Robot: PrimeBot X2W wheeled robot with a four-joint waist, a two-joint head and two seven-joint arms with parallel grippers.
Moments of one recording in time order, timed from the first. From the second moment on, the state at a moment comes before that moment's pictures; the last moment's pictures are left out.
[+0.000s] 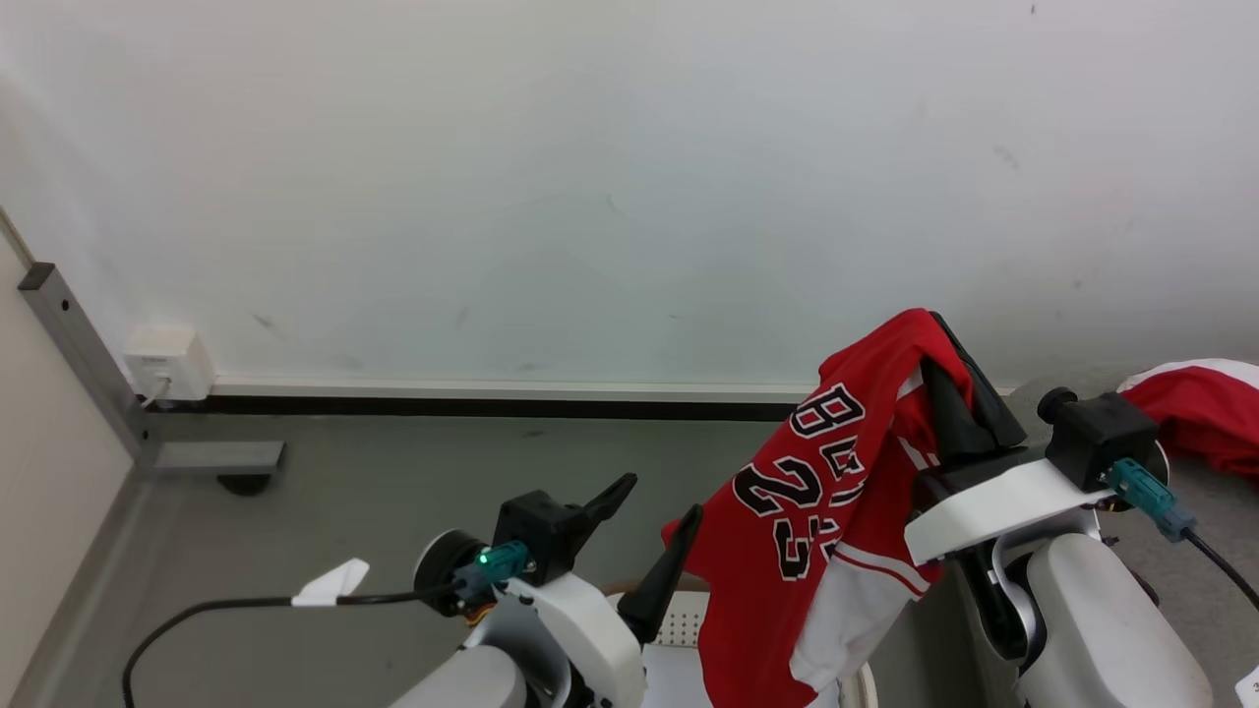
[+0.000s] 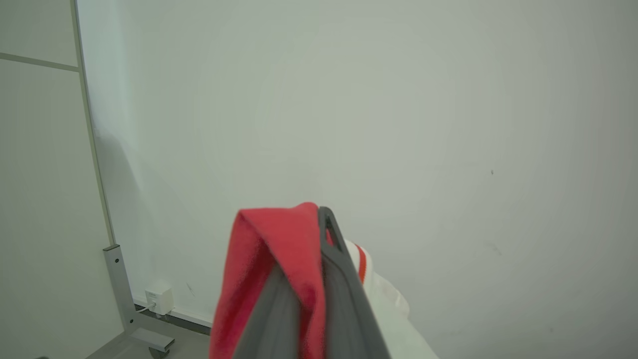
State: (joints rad) left arm -0.49 0.24 -0.84 0.31 -0.57 0.10 -0.13; right arm -0.51 -0.05 0.25 0.47 0.34 0.13 -0.26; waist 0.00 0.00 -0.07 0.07
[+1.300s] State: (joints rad) left arm -0.55 0.22 -0.88 0.27 -0.57 0.08 -0.14; right arm -0.65 -0.05 0.11 0.39 0.16 0.13 -0.26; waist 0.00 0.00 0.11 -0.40
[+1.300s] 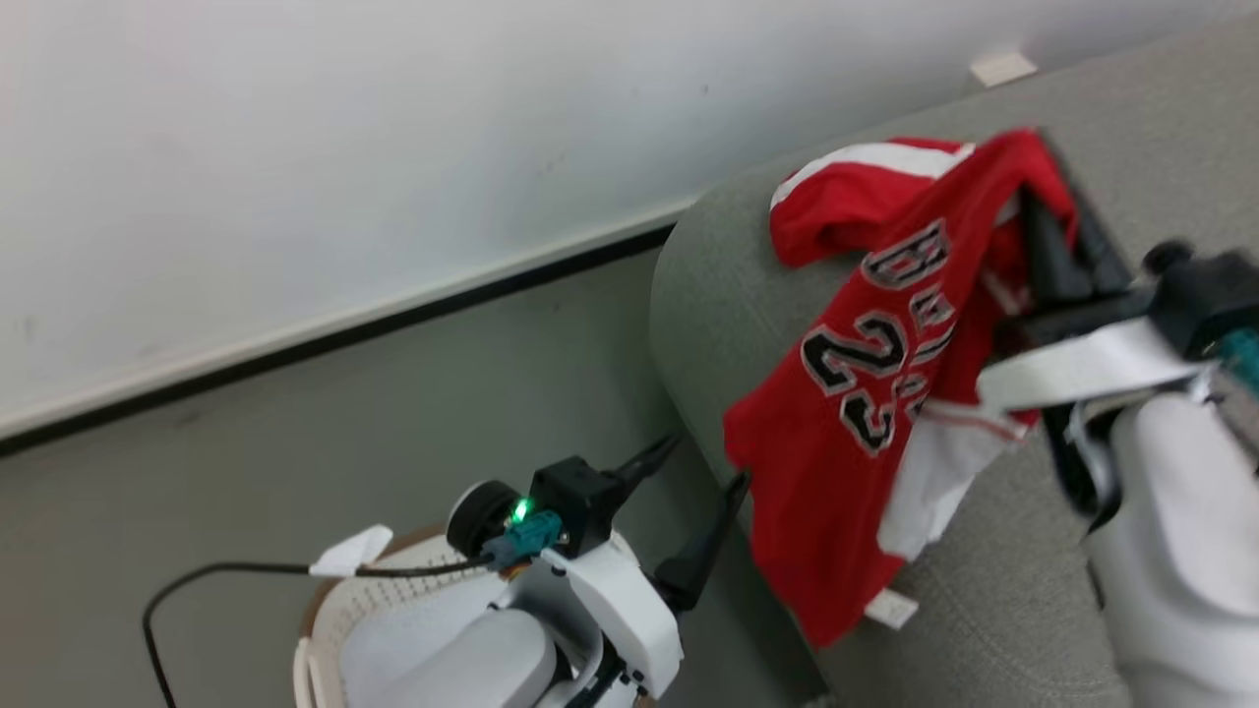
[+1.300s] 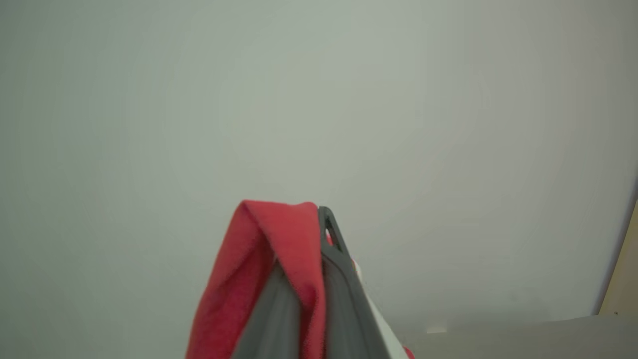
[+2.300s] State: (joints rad) left arm -0.81 0.46 -0.80 -0.03 -0.49 0.04 -0.02; right arm -1.10 -0.21 -0.70 0.39 -0.07 0.13 0.00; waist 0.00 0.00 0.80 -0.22
